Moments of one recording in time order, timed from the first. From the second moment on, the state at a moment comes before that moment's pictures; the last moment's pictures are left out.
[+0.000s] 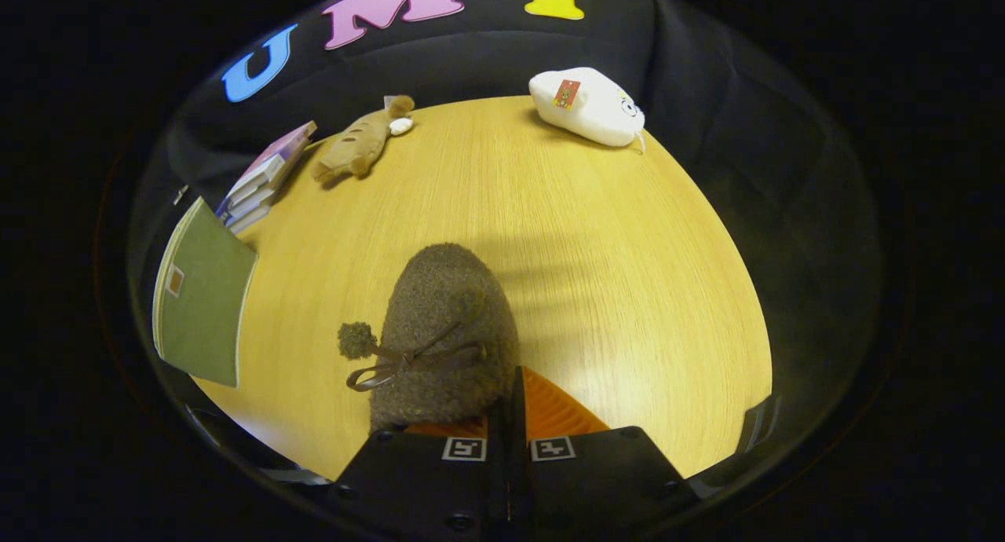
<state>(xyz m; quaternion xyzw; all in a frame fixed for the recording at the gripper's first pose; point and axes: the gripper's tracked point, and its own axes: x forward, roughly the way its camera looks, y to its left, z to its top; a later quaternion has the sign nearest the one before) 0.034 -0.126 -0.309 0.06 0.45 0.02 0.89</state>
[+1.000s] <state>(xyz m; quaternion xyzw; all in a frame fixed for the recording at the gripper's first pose) 0.038 0.196 -0.100 0.15 0.38 0.11 0.91</state>
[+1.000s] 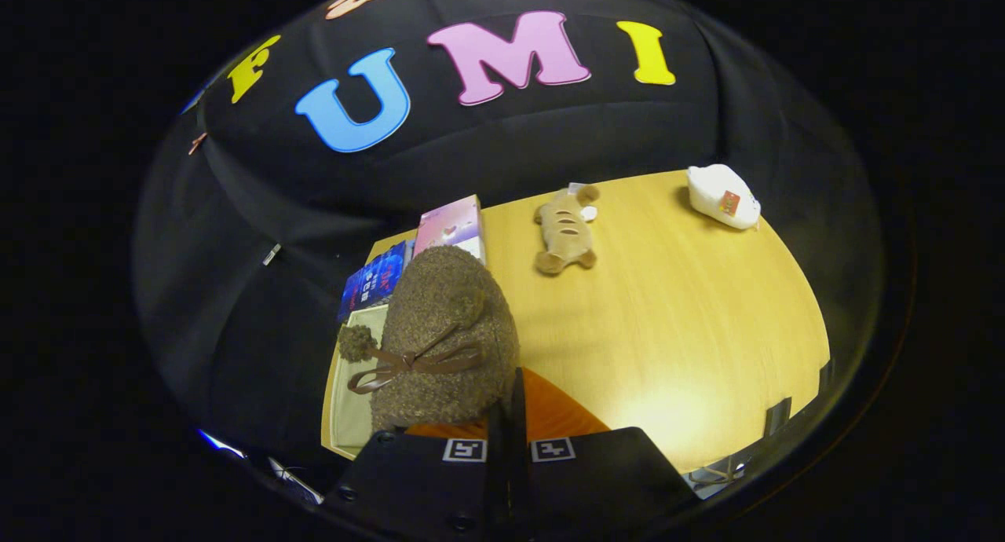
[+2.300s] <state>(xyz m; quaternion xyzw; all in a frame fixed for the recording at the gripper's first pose) 0.025 0.289 -0.134 0.02 0.38 0.15 0.91</state>
